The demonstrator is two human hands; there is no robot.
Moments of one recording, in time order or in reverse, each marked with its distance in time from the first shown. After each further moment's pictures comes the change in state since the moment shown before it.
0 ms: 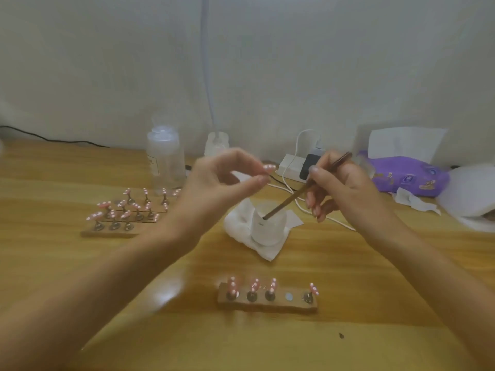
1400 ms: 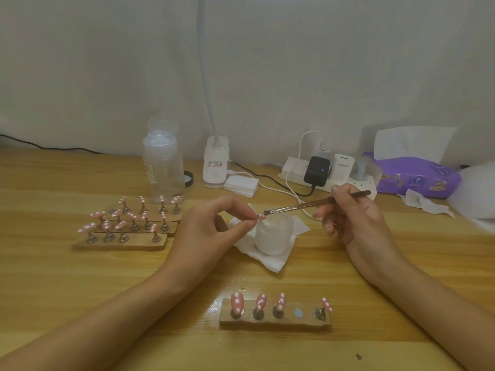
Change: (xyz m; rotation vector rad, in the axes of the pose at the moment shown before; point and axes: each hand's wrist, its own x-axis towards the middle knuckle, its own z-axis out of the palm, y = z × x) left_hand -0.019 -0.057 0.001 0.253 0.031 -0.005; right_hand -0.015 0.042 0.010 0.456 0.259 0.142
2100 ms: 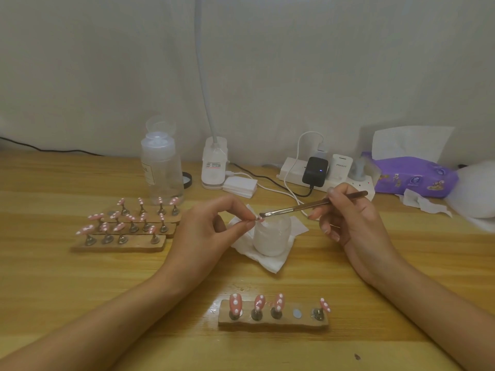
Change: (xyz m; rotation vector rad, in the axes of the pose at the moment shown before) left_hand 0.000 0.001 0.000 0.006 0.006 0.017; right_hand 0.001 0.002 -0.001 -0.034 -0.023 -0.015
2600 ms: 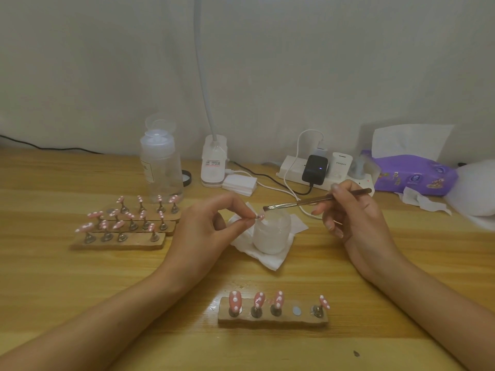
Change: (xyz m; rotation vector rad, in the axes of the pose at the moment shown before) left_hand 0.000 0.002 0.000 0.007 0.001 0.013; right_hand 0.001 0.001 -0.002 -0.006 0.020 -0.019
